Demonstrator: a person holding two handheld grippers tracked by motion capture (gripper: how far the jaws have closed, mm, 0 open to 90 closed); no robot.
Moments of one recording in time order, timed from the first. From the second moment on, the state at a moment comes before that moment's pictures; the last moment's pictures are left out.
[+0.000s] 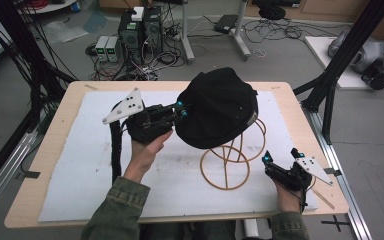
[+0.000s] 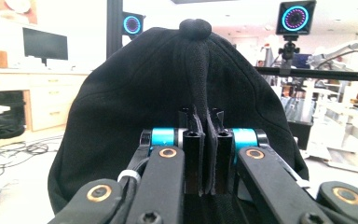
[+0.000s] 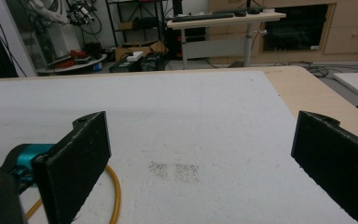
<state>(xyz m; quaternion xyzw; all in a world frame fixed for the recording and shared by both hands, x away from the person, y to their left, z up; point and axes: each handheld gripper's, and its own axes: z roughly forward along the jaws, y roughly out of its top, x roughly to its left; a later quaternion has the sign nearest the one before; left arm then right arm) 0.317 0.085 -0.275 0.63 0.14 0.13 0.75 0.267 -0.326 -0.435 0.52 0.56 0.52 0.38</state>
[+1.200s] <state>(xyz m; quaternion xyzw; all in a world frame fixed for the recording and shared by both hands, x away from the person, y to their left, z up) 0.332 0.024 -0.269 0.73 0.10 0.07 0.67 0.268 -0.322 -0.435 0.51 0.57 0.51 0.38</state>
